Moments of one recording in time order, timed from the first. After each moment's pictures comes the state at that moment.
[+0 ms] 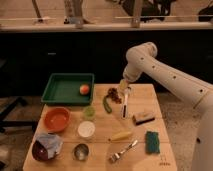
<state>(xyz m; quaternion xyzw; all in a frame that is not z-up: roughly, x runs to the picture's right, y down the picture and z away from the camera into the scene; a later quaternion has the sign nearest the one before) 0.129 -0.028 0.809 -0.23 0.02 0.37 0.90</state>
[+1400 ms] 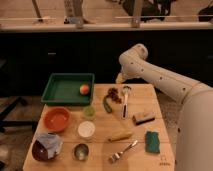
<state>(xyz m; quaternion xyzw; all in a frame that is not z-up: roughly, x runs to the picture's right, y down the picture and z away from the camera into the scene) 0.142 -0.055 0.865 -0.12 0.11 0.59 0.79</state>
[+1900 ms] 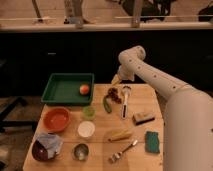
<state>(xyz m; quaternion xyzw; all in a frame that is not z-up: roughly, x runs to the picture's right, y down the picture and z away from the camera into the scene) 0.116 -0.039 0.909 -0.21 0.10 0.60 0.77</state>
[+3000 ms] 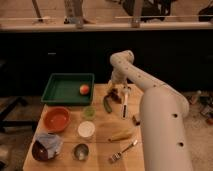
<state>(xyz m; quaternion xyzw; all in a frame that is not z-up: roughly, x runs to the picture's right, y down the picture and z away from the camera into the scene) 0.086 0.000 0.954 -0.26 0.16 0.58 0.76</state>
